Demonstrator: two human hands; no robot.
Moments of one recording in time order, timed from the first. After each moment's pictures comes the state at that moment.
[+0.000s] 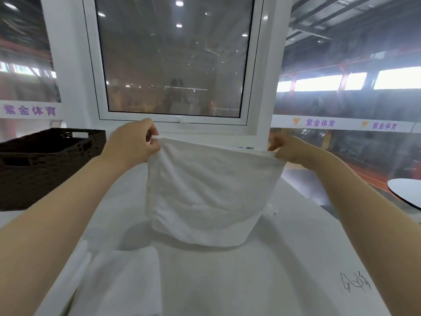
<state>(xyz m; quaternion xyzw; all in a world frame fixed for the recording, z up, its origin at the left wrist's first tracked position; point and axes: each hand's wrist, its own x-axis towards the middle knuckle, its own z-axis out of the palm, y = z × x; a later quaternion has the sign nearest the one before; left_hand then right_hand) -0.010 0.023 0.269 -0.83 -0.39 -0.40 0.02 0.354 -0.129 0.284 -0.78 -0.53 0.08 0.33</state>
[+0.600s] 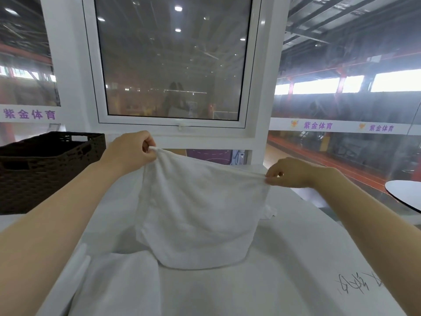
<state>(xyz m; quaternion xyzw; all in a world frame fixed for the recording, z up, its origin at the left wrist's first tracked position) -0.013 0.032 0.260 -0.84 -0.40 -0.36 -0.04 0.361 -0.154 0.255 -0.76 -0.65 -0.02 0.02</state>
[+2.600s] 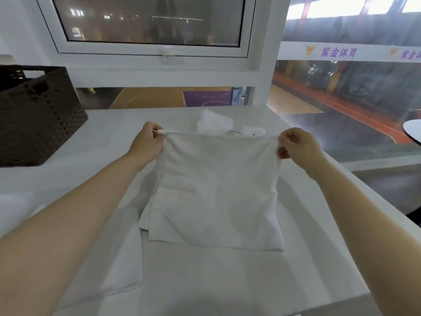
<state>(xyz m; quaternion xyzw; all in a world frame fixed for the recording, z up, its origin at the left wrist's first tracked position) 0.100 0.092 0.100 -0.75 -0.47 -0.35 -0.31 0.406 -0.123 0.118 -0.77 -0.38 0.11 0.49</state>
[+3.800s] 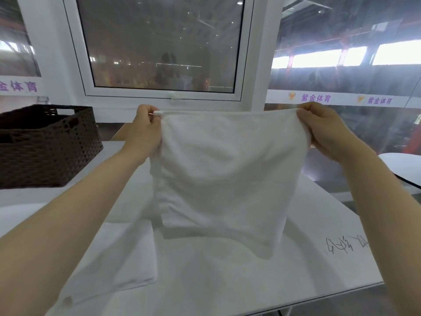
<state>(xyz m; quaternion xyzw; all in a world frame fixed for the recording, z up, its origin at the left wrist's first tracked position) 0.052 0.005 0.222 -0.71 -0.40 -0.52 -0.27 0.355 -0.207 0.264 -0.64 -0.49 0.11 0.59</state>
